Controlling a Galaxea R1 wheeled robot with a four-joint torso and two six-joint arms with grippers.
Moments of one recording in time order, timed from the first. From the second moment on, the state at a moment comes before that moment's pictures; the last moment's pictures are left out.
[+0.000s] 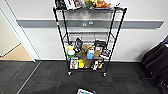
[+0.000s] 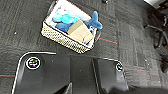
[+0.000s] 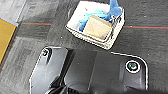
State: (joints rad) left arm 1.24 2.73 -2.21 0.01 -0.28 -0.08; right arm -1.22 2.75 -2.28 -0.13 0.16 -0.08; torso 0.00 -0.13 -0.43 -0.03
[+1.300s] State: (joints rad) left arm 1.25 2.69 -2.21 -0.08 -0.27 -0.11; right arm -1.24 2.78 -2.31 -0.12 0.15 -0.07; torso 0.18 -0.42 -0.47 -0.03
